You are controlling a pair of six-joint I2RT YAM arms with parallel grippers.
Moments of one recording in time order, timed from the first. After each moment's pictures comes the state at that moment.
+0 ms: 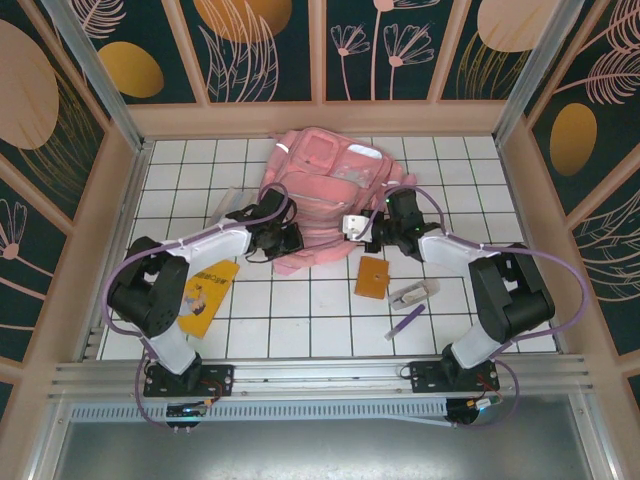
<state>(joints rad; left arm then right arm) -0.58 1.71 1.06 -0.42 0.16 -0.82 0.43 1.58 0.82 0.05 -0.60 -1.07</state>
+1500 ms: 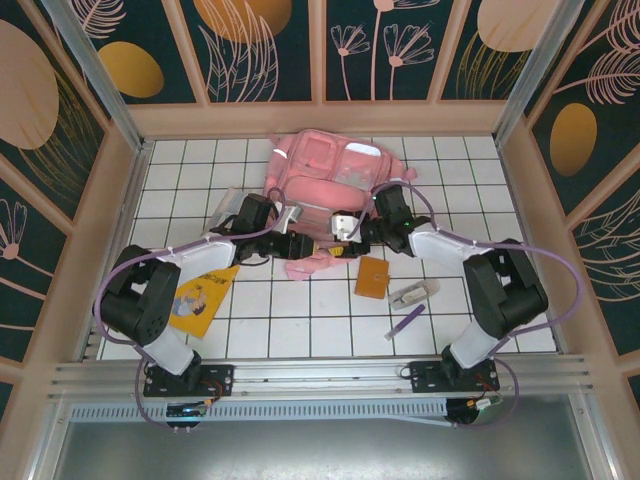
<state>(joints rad) -0.50 1.63 0.86 -0.04 0.66 -0.42 0.50 1.64 0.92 -0.06 -0.70 -1.04</state>
